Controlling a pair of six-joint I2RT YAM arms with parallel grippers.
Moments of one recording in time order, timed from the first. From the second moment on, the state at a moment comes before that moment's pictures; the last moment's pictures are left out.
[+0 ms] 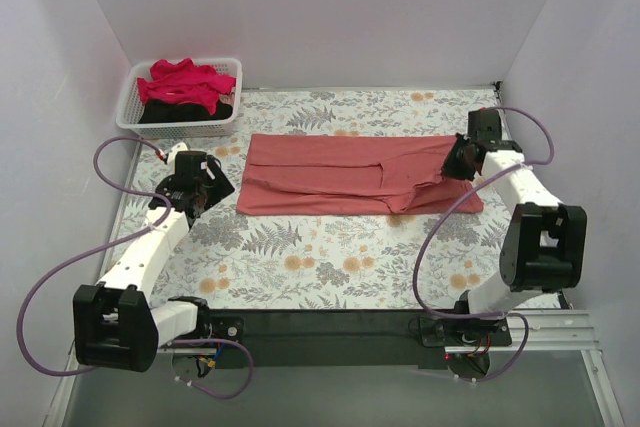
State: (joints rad) left arm -0.12 1.15 0.77 -0.42 -0.23 -0.64; right arm -0.01 1.52 1.07 -0.52 -0.03 0.44
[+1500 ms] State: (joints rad) left arm -0.12 1.34 0.76 -0.41 -0.12 -0.64; right arm -0.21 1.60 1.07 -0.34 -0.17 0.51
